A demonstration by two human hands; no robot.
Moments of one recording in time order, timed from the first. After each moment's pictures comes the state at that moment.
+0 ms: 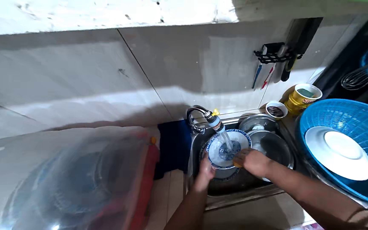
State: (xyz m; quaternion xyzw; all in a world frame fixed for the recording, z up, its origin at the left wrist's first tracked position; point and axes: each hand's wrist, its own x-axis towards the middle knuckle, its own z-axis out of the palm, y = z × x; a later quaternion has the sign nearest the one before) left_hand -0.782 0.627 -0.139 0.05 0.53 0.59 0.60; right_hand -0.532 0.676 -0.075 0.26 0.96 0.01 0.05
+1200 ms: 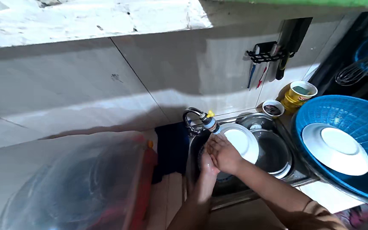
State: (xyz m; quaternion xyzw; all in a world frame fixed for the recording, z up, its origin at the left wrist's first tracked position) left_hand -0.744 0.634 -0.068 0.05 0.33 0.72 0.61; right_hand -0.644 0.664 -0.043 0.34 0.93 -0.02 -0.14
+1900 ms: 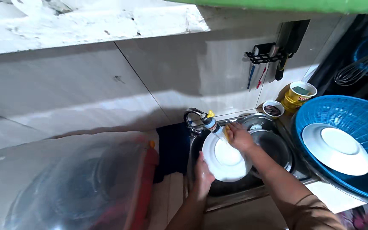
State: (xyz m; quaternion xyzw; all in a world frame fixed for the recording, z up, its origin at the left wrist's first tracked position) left_hand -0.765 0.597 -0.063 0.08 0.43 0.68 0.59; right_hand -0.595 0.750 -0.037 0.51 0.82 -0.14 -0.19
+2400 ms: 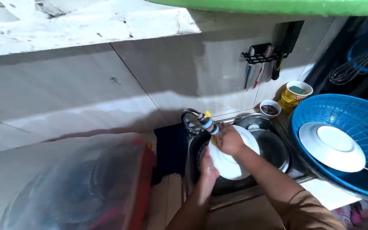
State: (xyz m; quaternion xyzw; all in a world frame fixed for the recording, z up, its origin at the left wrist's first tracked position) left_hand -0.741 0.620 -0.064 0.12 0.43 0.68 0.58; right_hand -0.630 0.720 -0.018 0.42 0.88 -0.06 -0.19
